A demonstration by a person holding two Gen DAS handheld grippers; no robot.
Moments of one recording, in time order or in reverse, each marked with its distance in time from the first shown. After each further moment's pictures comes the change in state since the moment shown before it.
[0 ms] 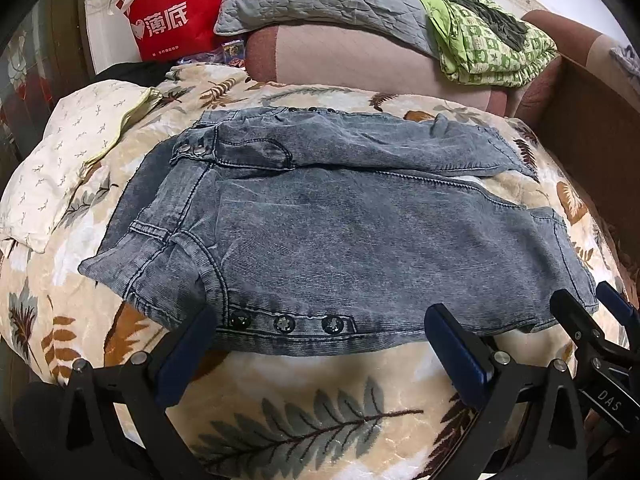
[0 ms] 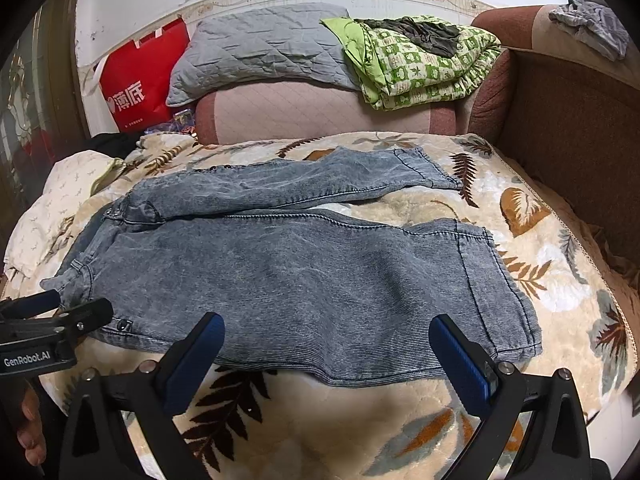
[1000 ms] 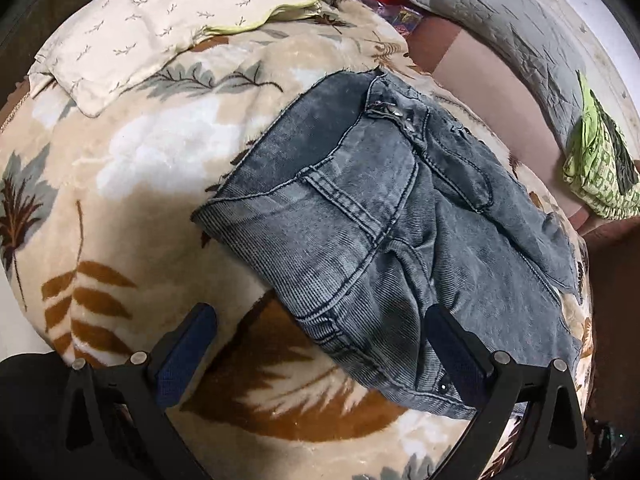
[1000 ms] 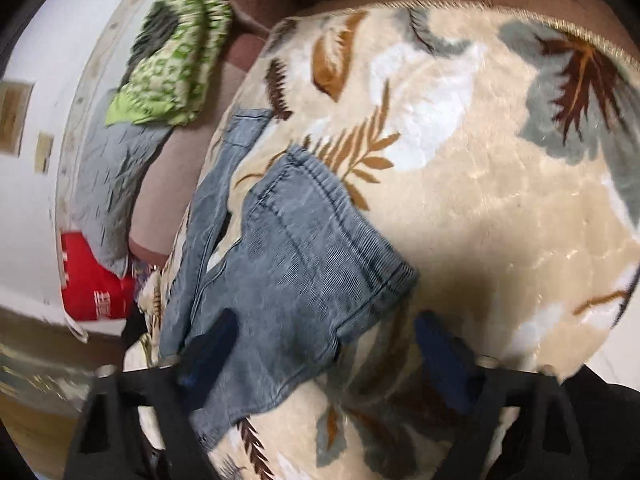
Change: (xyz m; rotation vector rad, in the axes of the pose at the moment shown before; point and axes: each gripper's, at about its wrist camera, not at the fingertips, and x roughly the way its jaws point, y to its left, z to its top) left arm 0.052 0.173 0.000 -0.524 0.128 0.004; right arm 0.044 -0.220 -0.038 0.972 0.280 0.218
